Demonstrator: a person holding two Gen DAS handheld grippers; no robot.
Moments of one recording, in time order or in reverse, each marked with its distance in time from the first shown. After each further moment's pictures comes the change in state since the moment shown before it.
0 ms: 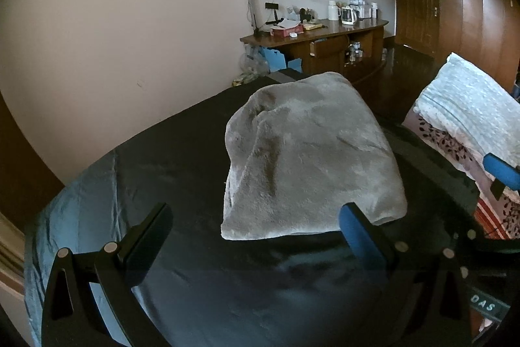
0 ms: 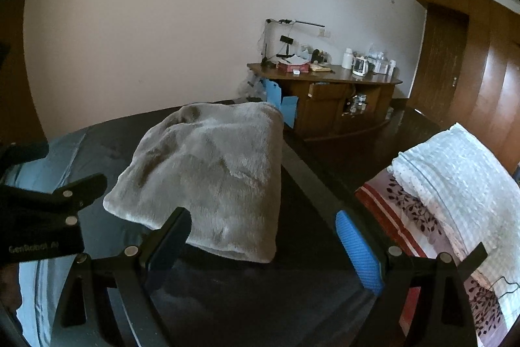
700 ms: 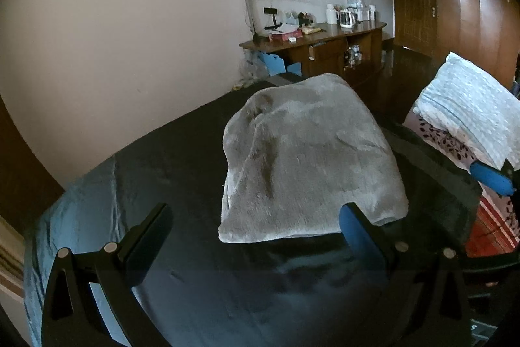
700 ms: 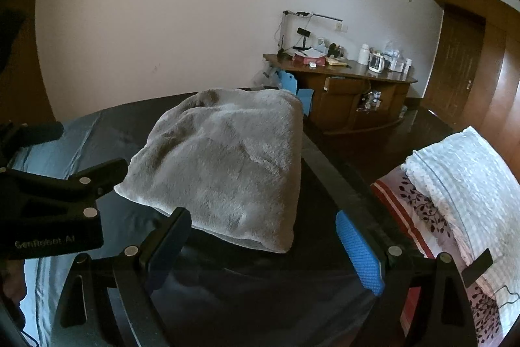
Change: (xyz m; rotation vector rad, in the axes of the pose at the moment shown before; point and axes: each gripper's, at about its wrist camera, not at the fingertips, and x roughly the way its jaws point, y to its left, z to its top) left arm -0.002 -0.004 -0.006 0.008 -0.037 0.009; right arm 0.008 0.014 -0.007 -0.038 0.037 0.051
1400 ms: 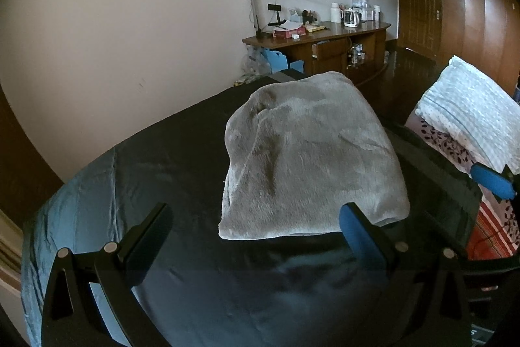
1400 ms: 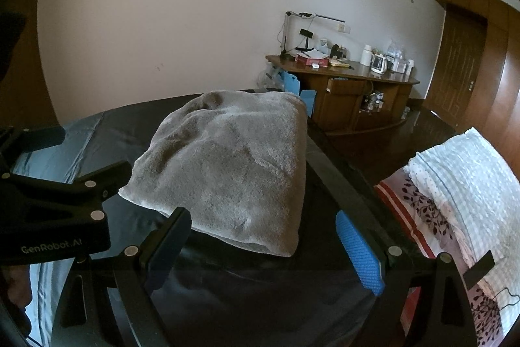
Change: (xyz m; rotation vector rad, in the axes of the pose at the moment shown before) left arm 0.004 0.005 0.001 -0.021 0.024 -0.006; right arm 0.001 0.004 0.002 -0.002 -0.001 0.010
